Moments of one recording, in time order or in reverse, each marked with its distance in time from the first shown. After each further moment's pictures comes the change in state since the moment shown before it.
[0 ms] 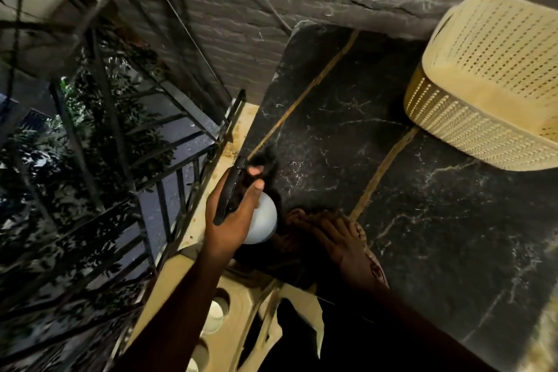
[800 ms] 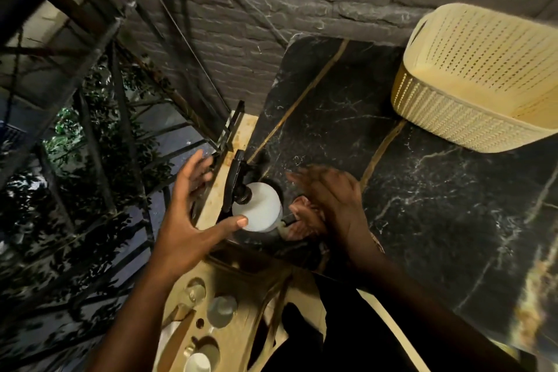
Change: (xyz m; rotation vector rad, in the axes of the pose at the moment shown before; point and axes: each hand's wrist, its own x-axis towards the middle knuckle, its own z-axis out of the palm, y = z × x) left_hand -0.049 0.020 -0.093 0.066 -0.162 0.243; right_hand 0.019 -0.080 -0.079 0.112 0.451 -0.086
